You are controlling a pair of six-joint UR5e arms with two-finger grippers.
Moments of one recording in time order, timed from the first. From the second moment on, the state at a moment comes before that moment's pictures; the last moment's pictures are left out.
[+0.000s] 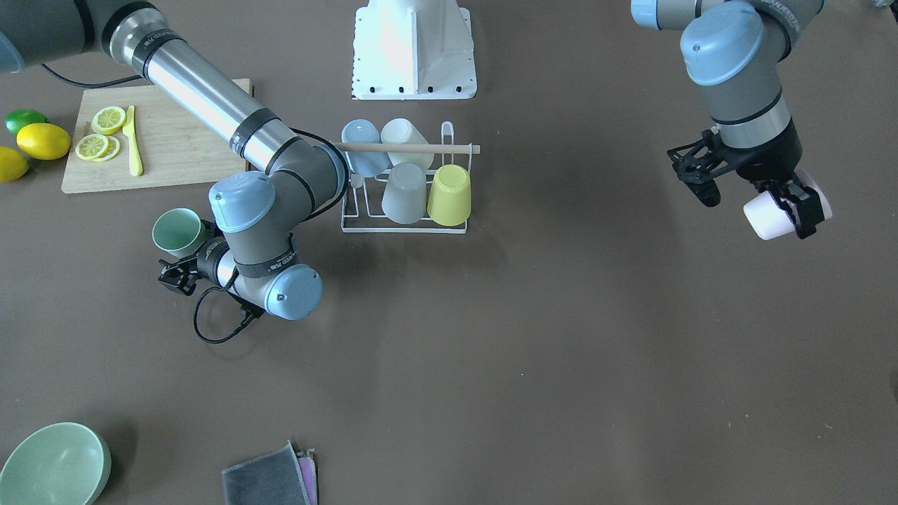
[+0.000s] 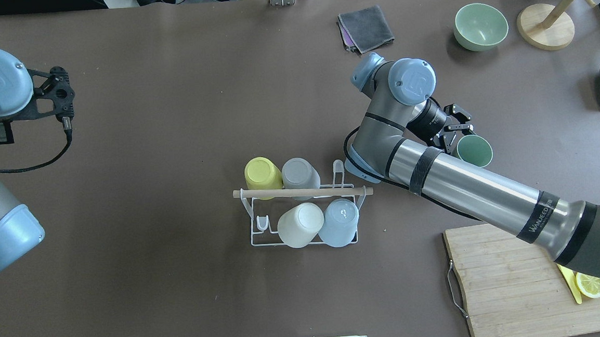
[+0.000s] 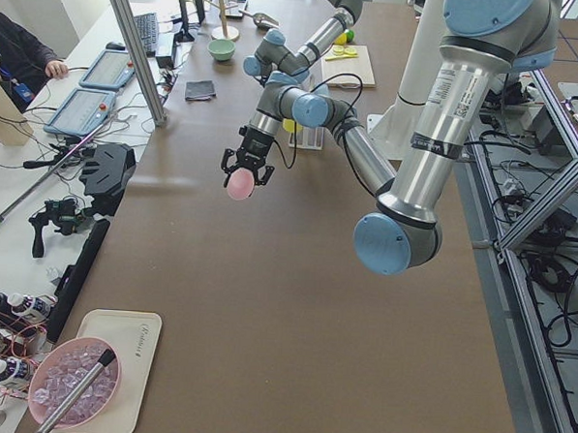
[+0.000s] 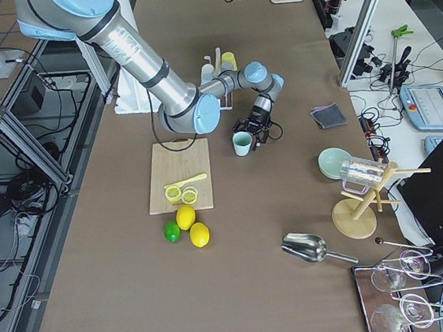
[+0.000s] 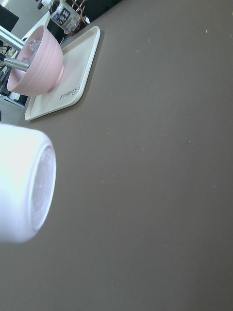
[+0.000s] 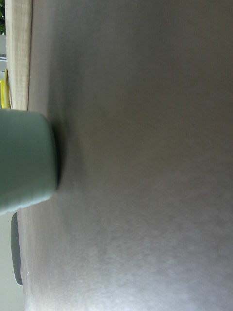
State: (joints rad) left arm -0.84 -1.86 -2.04 -1.18 -1.39 0.50; right arm 0.69 -0.68 1.00 -2.40 1.80 -0.35
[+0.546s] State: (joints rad) left arm -0.89 -1.79 -2.05 -1.42 -1.55 0.47; right arm 0.69 -0.69 1.01 -2.41 1.80 -0.39
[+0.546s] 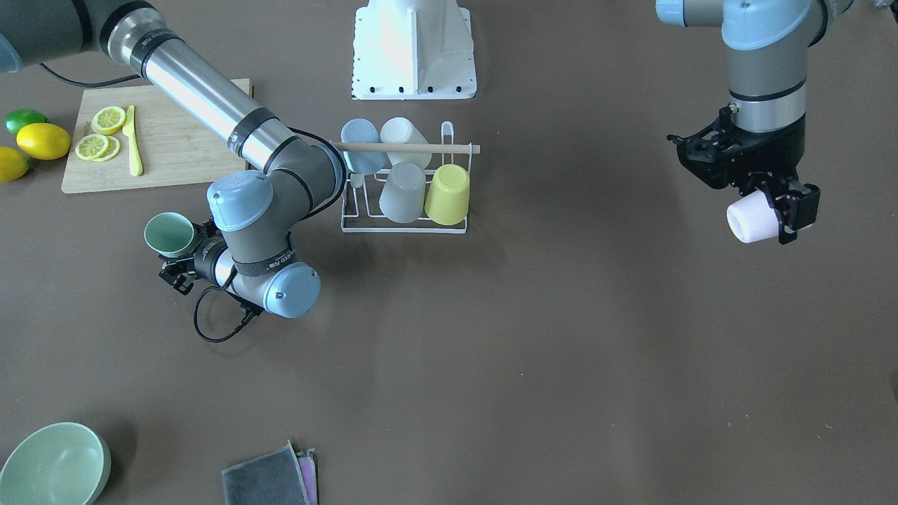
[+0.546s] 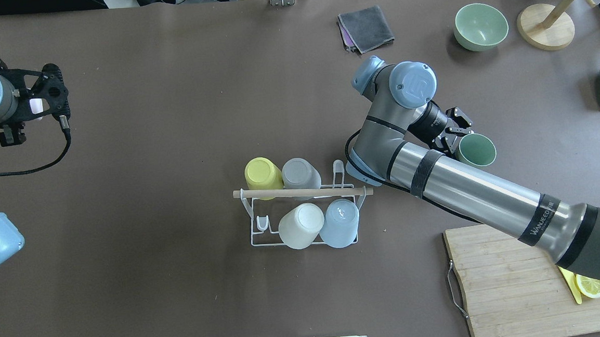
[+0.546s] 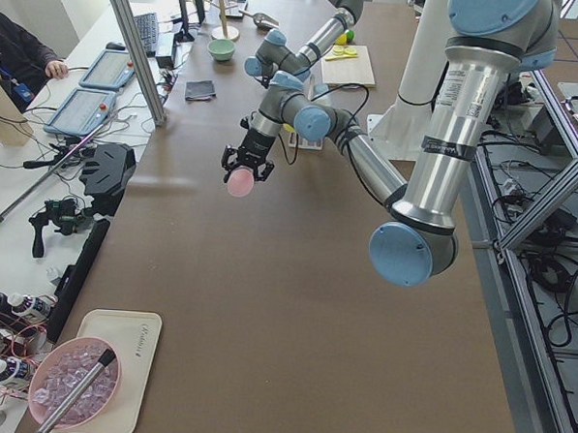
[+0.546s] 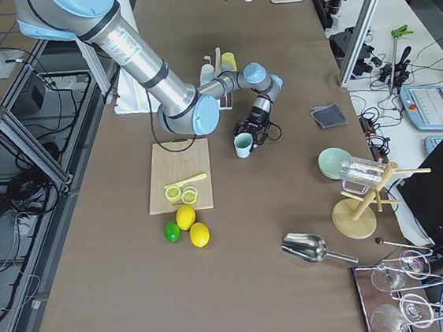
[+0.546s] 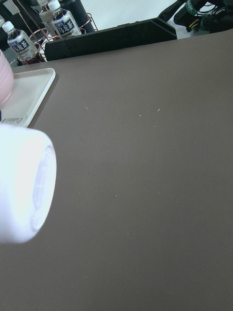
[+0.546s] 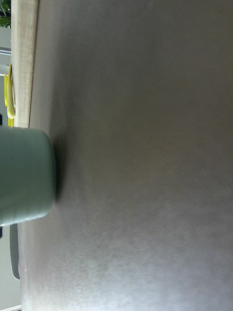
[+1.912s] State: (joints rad) left arm -0.91 -1.77 -2.02 -2.25 -1.83 0.16; right arm 0.95 -0.88 1.59 -2.31 2.07 -0.41
